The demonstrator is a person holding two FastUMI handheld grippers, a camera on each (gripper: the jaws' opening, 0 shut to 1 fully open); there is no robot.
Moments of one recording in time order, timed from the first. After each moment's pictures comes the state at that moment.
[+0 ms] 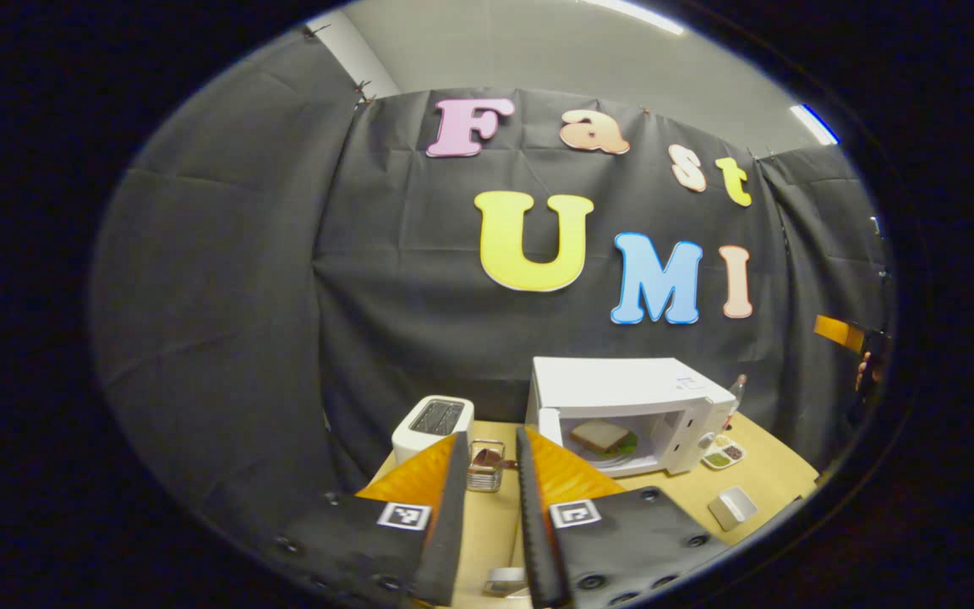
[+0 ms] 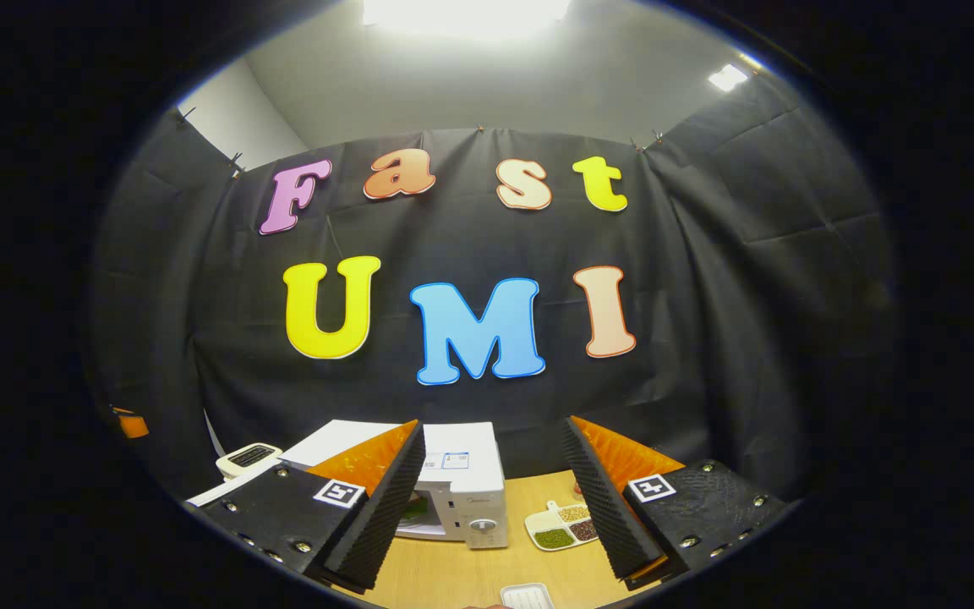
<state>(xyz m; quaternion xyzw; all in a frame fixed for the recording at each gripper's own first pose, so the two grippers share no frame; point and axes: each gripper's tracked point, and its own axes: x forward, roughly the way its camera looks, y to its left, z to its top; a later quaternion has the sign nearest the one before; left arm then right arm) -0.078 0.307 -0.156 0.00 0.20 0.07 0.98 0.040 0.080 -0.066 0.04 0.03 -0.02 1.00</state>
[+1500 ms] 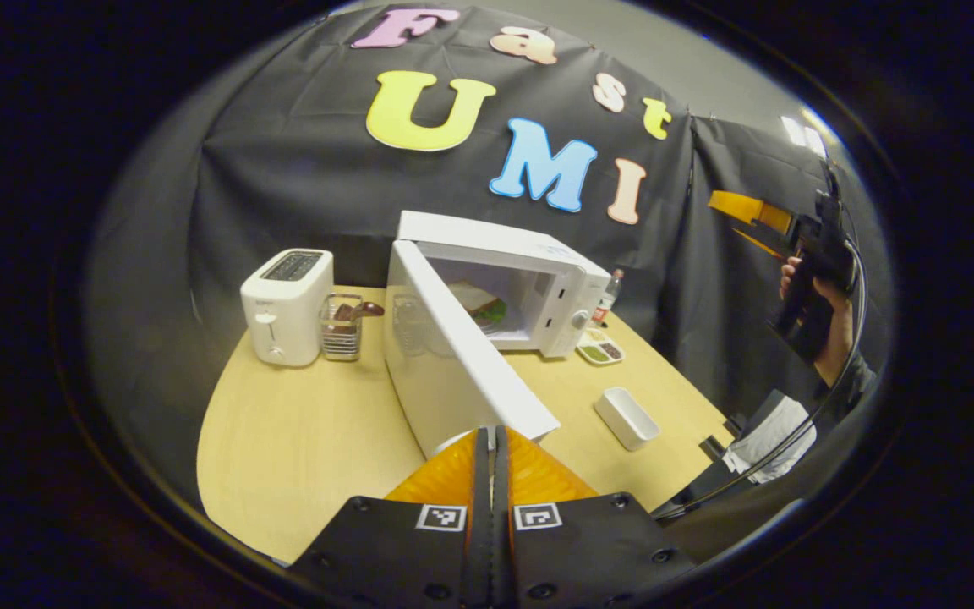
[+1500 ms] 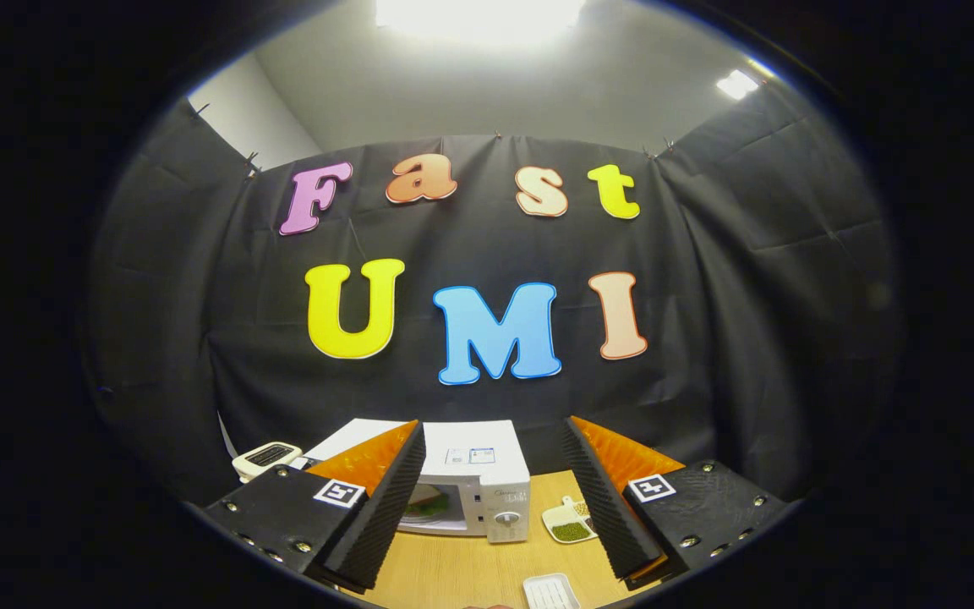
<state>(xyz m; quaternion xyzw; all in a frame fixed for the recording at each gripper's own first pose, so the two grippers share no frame) -0.165 0.148 -0.274 -0.09 0.37 -0.16 0.91 0.019 0.102 -0.043 0.04 0.02 -0.01 1.00</state>
